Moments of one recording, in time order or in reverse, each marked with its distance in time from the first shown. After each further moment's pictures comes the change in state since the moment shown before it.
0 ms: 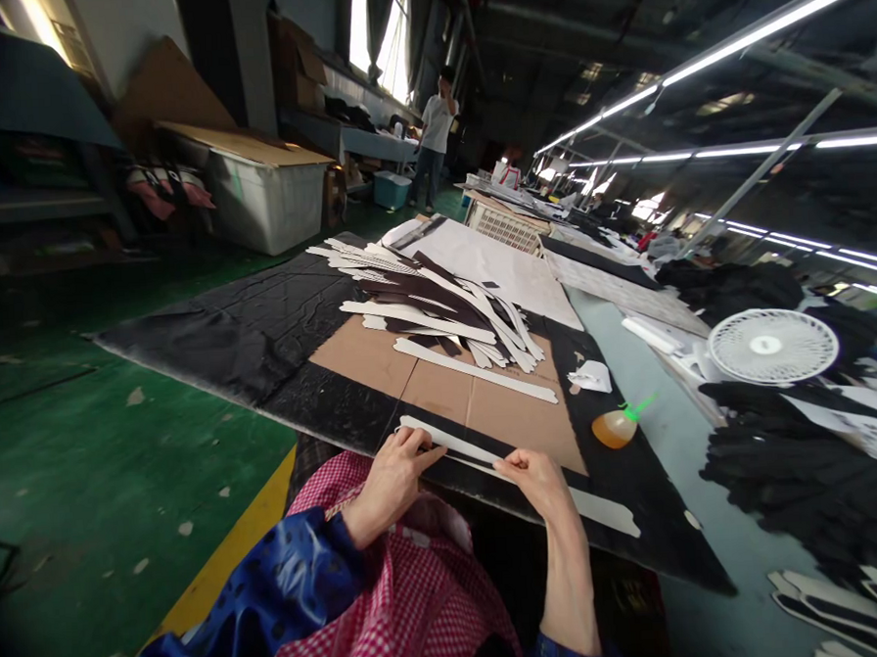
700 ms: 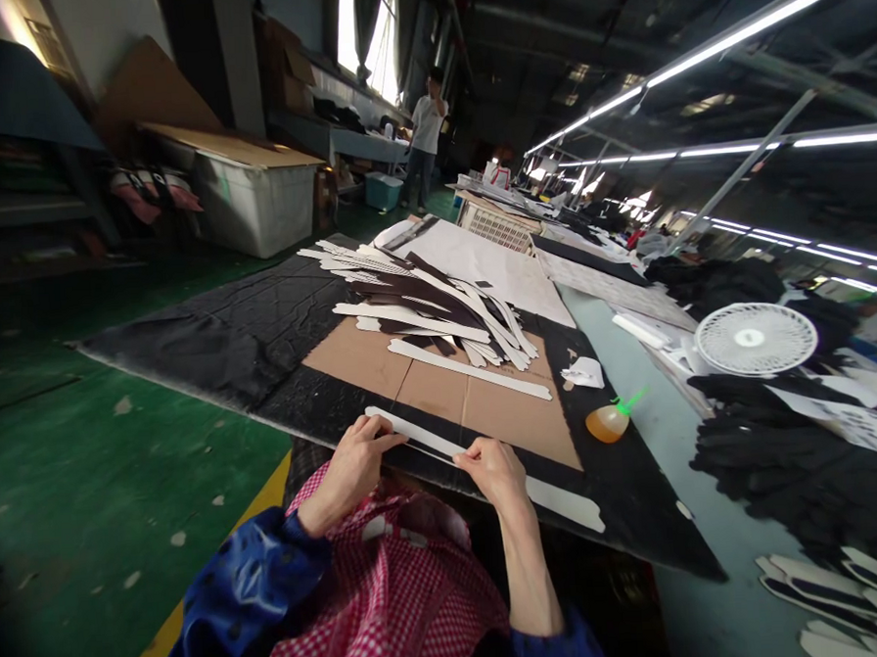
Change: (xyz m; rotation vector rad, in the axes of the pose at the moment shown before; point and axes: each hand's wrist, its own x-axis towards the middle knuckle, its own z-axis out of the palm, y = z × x) left_hand -0.012 -0.038 -0.025 -0.171 0.141 -0.106; right_hand -0.002 -0.051 0.036 -0.265 -0.003 0.017
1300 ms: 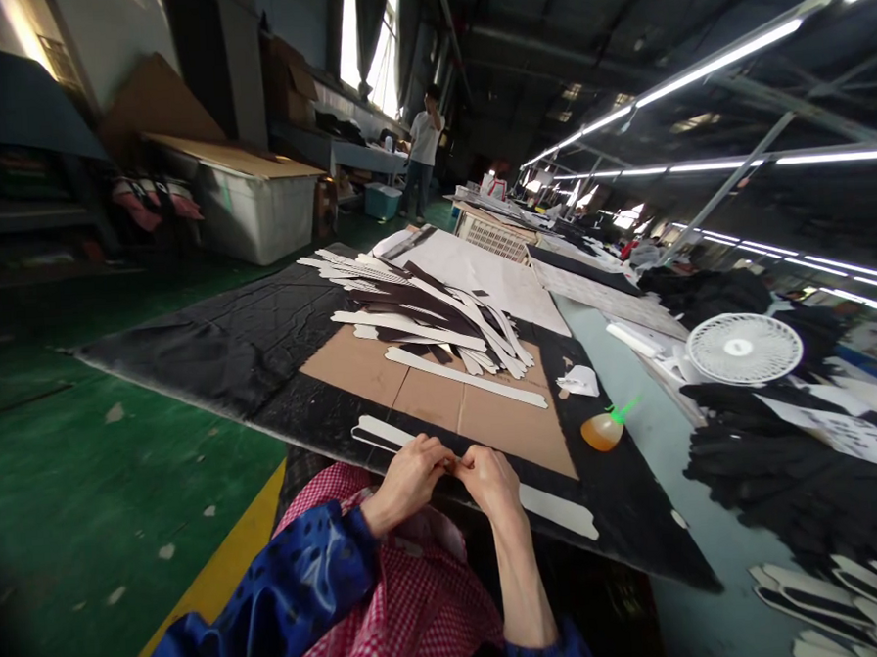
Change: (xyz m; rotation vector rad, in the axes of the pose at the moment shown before) left_hand 0.030 0.048 0.055 -0.018 -0.196 0.092; right_hand 0.001 -0.005 0.000 -0.069 -0.036 -0.027
